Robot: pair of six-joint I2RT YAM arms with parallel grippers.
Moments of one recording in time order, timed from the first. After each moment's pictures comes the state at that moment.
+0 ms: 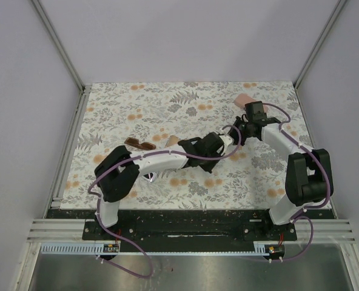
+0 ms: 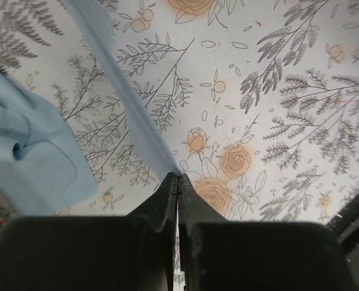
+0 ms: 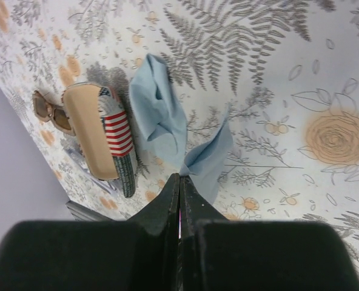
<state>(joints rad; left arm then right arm) -1.03 1.97 1.42 -0.39 -0.05 -0.19 0.19 1.62 1.10 -0.46 -0.38 0.77</state>
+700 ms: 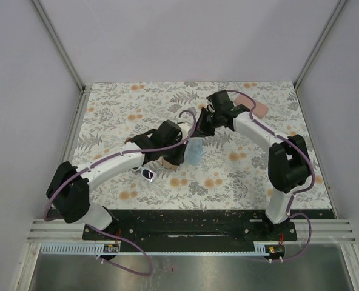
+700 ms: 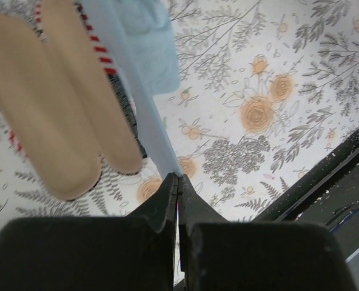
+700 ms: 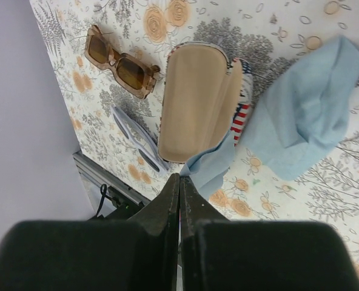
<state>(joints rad) -0.80 1.51 1.13 -0.49 0.12 -0.25 0.46 1.82 1.43 -0.49 -0.44 0.80</state>
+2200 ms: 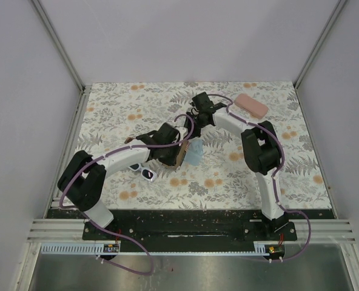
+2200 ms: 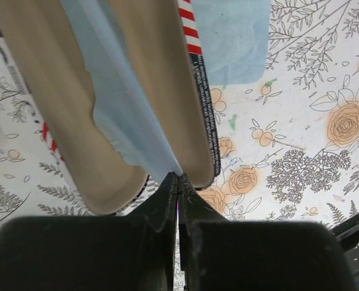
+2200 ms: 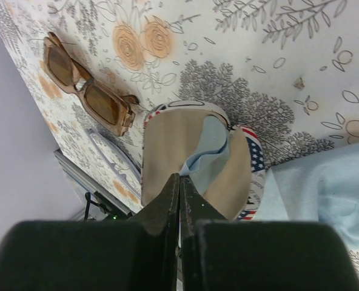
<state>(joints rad) -0.69 1.61 1.05 -0.46 0.07 -0.23 0.52 2.19 1.73 -0.53 -0.49 0.77</state>
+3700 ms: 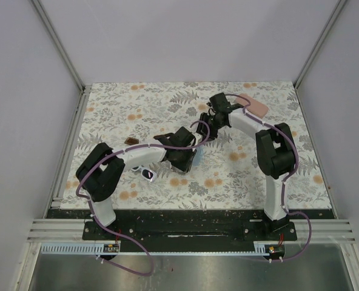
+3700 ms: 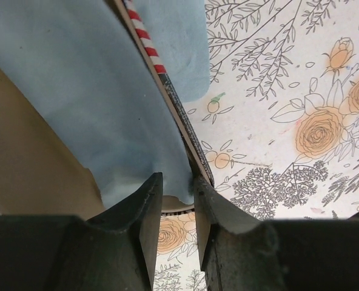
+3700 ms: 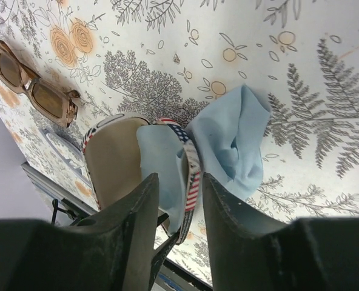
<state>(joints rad) -0.80 1.80 1.16 -0.47 0.09 -0.24 0.41 2.06 1.54 -0.56 -0.43 0.65</state>
